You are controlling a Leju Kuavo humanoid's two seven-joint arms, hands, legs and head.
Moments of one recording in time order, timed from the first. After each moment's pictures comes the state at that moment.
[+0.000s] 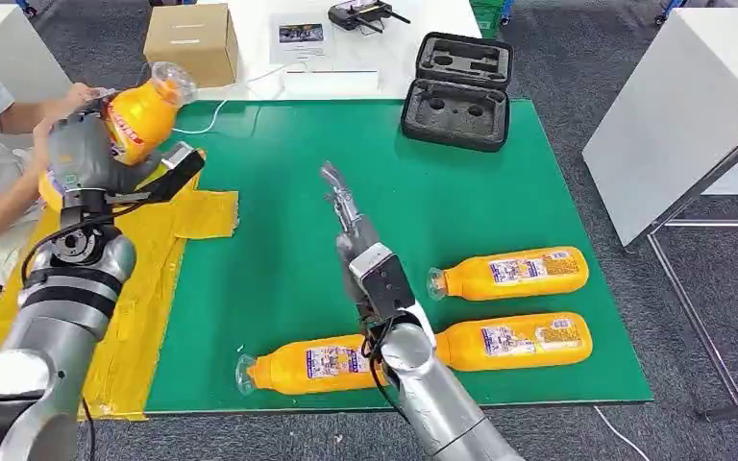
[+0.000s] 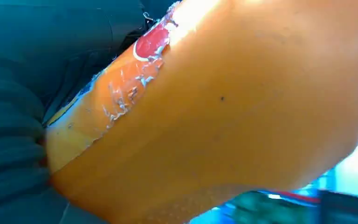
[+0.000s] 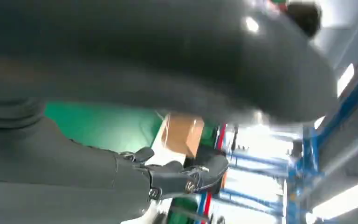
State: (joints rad) left arm -0.83 0.13 -0.12 -0.74 -1.56 0.70 0.22; right arm -0.35 0.29 0.47 -1.21 0.08 -0.11 -0.43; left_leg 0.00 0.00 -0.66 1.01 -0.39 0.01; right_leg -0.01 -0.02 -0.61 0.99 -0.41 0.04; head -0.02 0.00
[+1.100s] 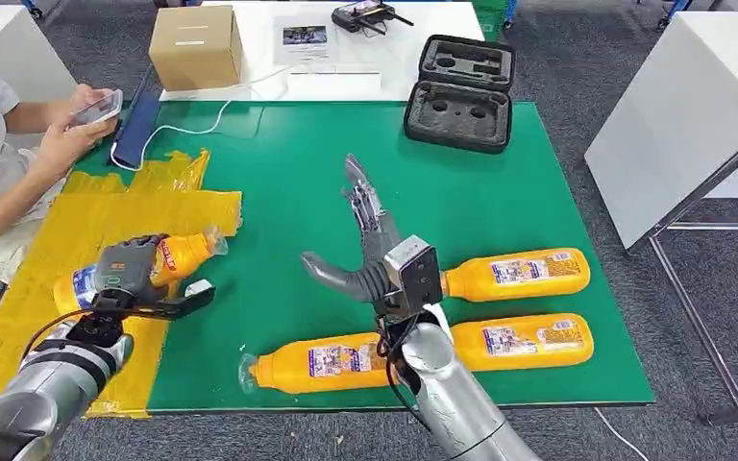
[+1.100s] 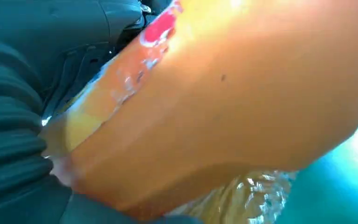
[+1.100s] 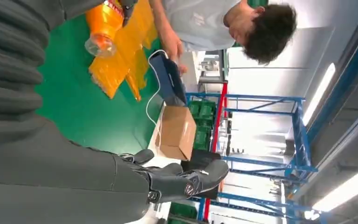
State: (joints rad) left arm -0.73 0.19 -0.44 -0.29 -1.56 0.59 0.21; right arm -0.34 0.22 0.52 -1.31 -0.04 -0.08 -0.39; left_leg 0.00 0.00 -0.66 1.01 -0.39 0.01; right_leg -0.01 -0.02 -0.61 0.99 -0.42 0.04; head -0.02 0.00
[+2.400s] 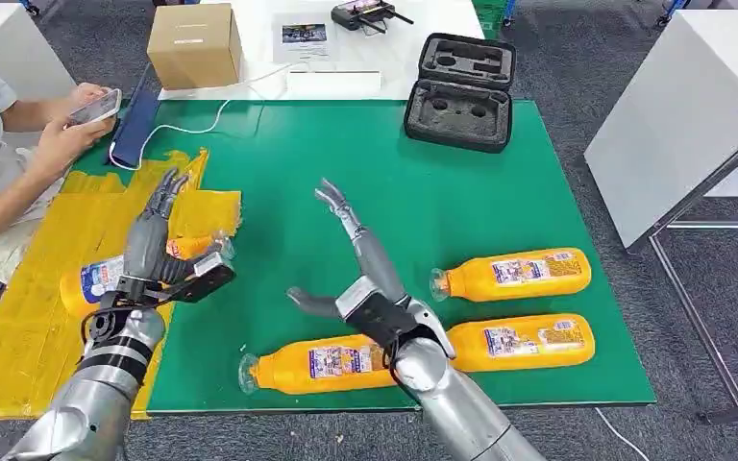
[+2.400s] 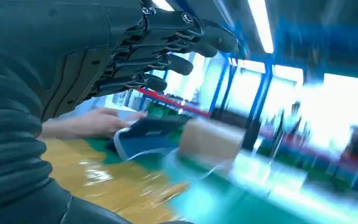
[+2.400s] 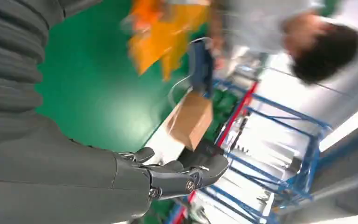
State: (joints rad) left arm -0.59 -0.06 0.24 -0.72 -1.18 0.70 -0.64; right arm -0.33 0.16 0.60 -1.30 0.36 -0.18 -0.36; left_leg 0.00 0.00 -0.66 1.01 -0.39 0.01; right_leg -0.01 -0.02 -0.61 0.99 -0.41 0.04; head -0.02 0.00
